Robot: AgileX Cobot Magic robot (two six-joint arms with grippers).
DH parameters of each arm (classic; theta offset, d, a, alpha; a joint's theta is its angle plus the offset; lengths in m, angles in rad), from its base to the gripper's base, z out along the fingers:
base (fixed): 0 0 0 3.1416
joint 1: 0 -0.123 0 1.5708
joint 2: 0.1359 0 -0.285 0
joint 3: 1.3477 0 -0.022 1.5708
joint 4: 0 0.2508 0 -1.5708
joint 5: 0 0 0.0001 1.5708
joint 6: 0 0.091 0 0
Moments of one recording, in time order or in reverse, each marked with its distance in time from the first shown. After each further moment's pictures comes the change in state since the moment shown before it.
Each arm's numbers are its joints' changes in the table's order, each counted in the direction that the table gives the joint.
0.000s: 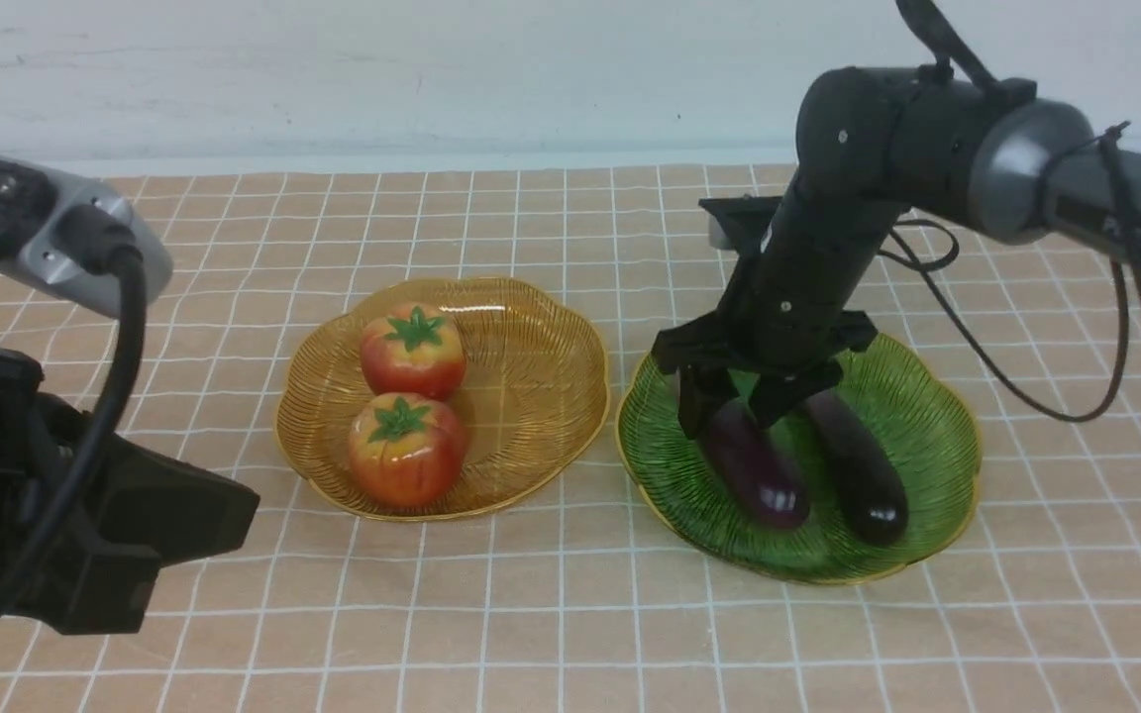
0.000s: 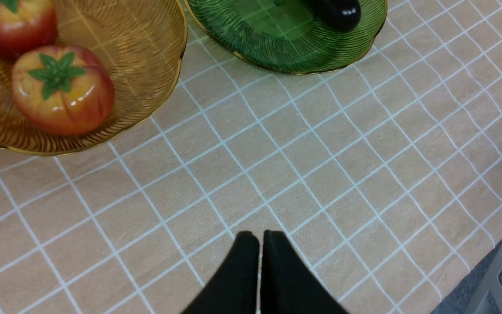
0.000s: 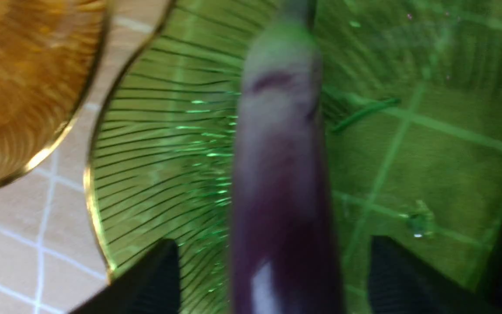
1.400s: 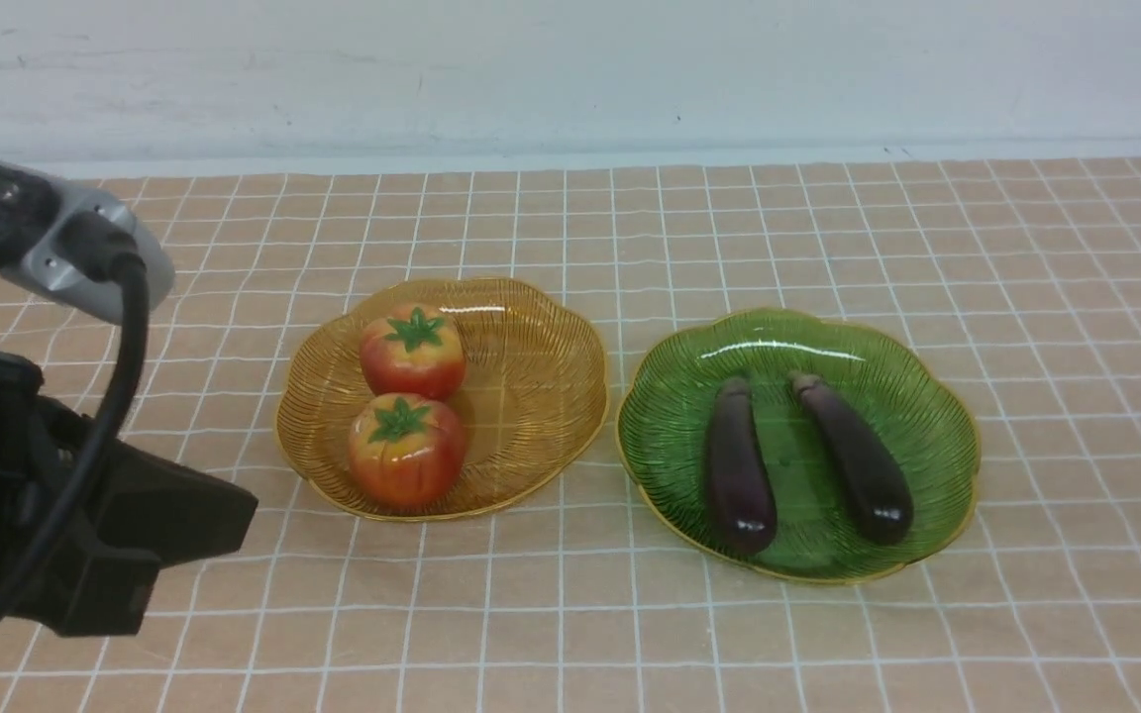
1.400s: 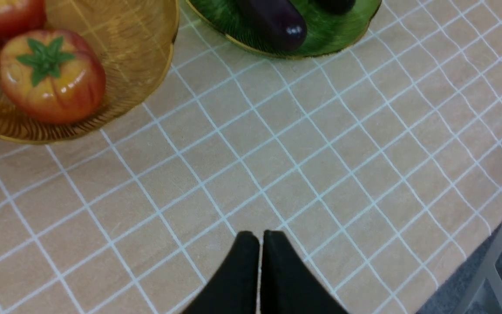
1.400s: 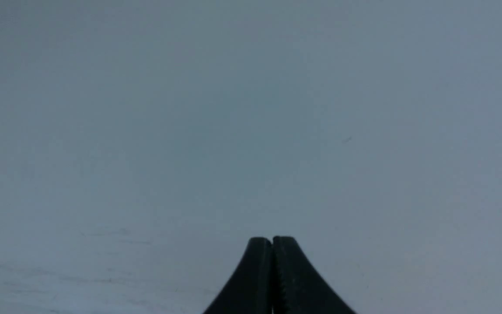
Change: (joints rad) right arm 0.000 -2.057 1.269 -0.427 -0.968 0.222; left arm 0.000 0.000 0.000 0.006 -0.023 0.001
